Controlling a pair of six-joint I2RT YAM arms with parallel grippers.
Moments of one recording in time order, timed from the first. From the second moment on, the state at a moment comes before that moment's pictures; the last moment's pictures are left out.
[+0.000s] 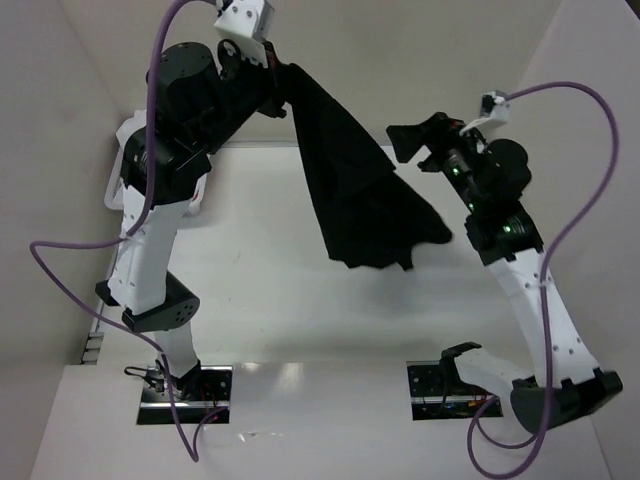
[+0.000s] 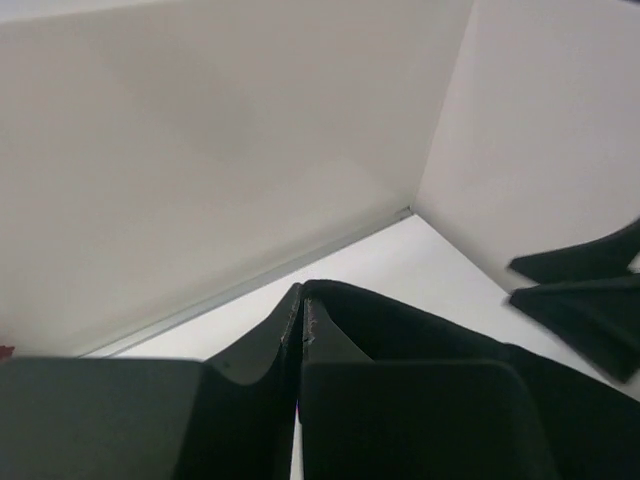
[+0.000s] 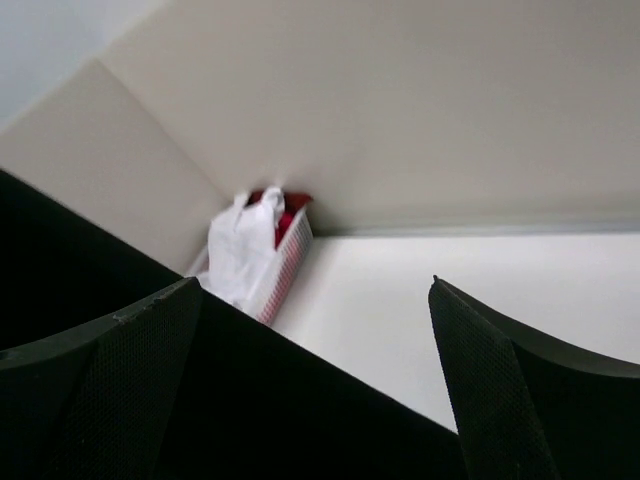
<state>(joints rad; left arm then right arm) -0.67 1.83 2.81 -0.88 -0.15 -0.04 0.27 1.11 1.32 -0.11 -0.13 0.53</state>
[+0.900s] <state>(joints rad) -0.66 1.86 2.08 -0.88 -0.38 -0.18 0.27 1.11 1.15 -0.19 -0.04 0.52</state>
